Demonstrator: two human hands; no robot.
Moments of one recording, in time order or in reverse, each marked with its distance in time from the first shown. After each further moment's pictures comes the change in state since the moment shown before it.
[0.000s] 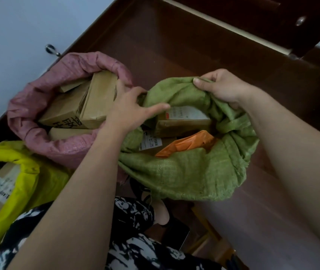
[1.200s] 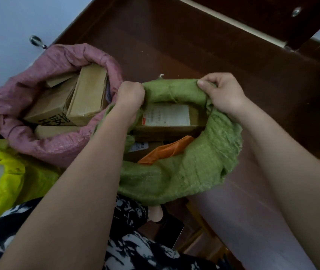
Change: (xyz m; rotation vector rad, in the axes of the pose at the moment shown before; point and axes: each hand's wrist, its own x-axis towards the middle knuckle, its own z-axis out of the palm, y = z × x) left_hand 0.034 0.032 0.025 -0.617 0.101 -0.434; right_hand -0.018 0.027 0.005 -0.145 0.287 -0.055
